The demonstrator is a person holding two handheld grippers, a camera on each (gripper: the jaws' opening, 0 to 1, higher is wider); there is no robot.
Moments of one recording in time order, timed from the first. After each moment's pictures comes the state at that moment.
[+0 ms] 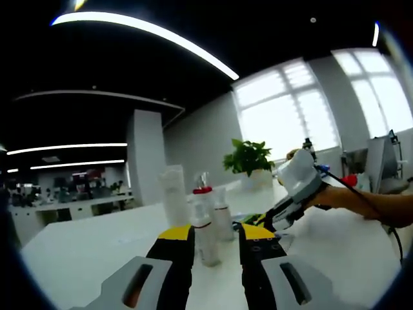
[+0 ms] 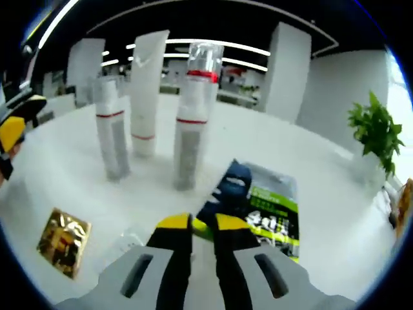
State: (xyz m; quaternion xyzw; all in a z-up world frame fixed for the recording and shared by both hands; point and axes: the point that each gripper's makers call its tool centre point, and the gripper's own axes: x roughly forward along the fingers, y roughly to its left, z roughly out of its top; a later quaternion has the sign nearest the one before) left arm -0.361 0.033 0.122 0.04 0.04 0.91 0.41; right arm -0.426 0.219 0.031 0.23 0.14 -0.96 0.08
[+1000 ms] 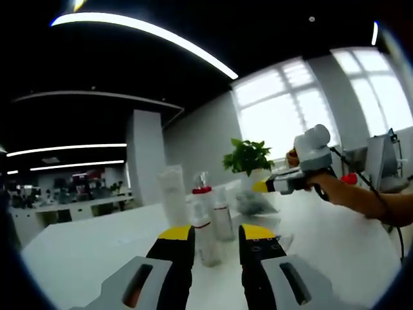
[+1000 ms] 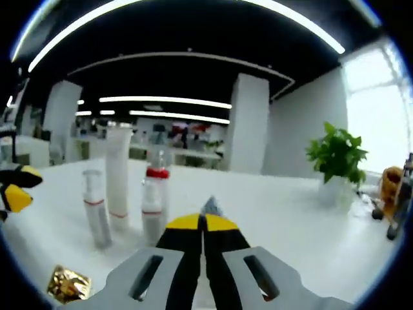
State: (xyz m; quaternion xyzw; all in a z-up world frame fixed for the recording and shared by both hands) left arm -0.360 0.035 0.121 0.04 0.04 0.91 0.41; right arm -0.413 0.256 0.145 -0.01 0.06 -1.00 -0.02
